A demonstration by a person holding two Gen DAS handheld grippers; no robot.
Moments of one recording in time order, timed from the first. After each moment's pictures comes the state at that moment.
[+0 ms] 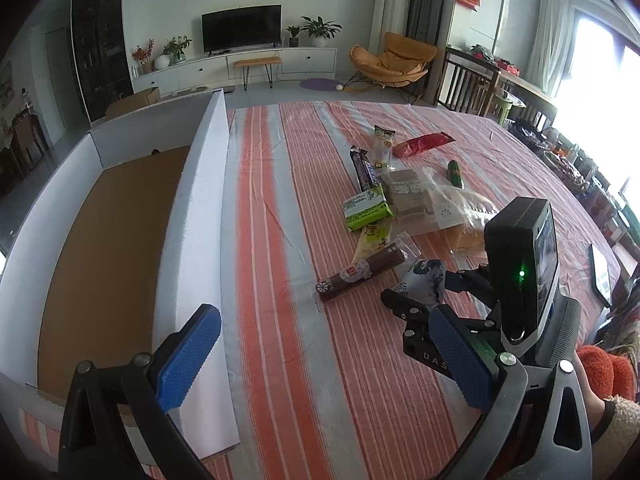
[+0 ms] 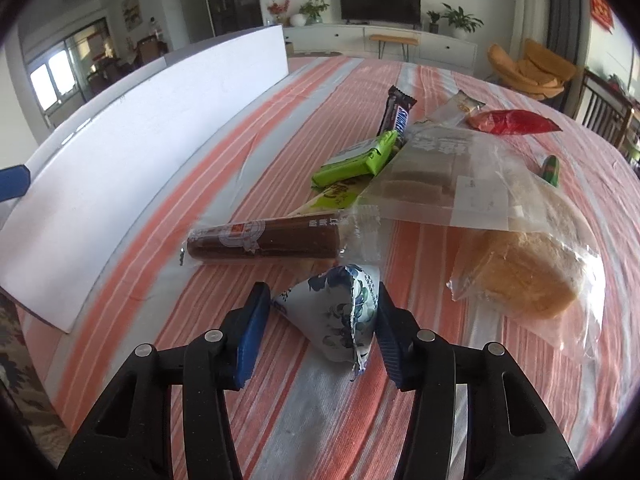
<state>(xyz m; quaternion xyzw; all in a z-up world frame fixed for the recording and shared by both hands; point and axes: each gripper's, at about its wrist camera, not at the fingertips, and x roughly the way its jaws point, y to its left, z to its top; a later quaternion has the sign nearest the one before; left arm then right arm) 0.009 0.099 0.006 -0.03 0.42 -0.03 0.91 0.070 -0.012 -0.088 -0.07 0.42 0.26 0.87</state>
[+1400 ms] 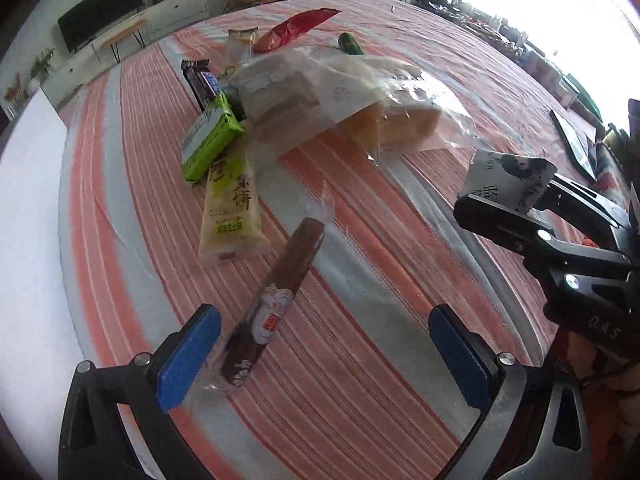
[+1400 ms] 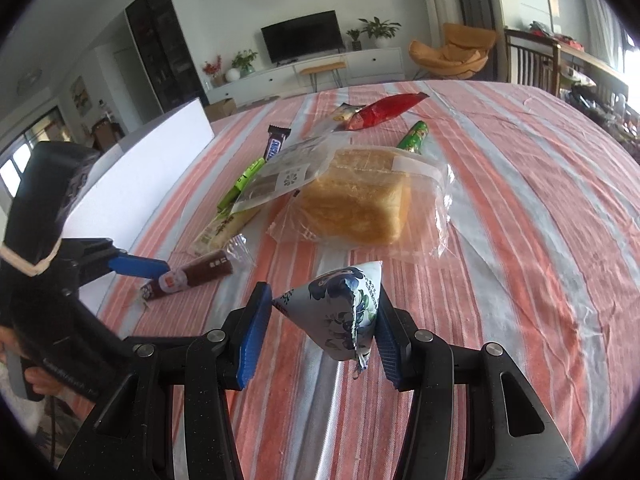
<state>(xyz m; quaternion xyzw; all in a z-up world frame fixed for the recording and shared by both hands) 0.080 0.019 -0.074 0.10 0.53 -0.20 0.81 0.050 -0.109 -0.077 0.05 0.38 0.19 0.90</state>
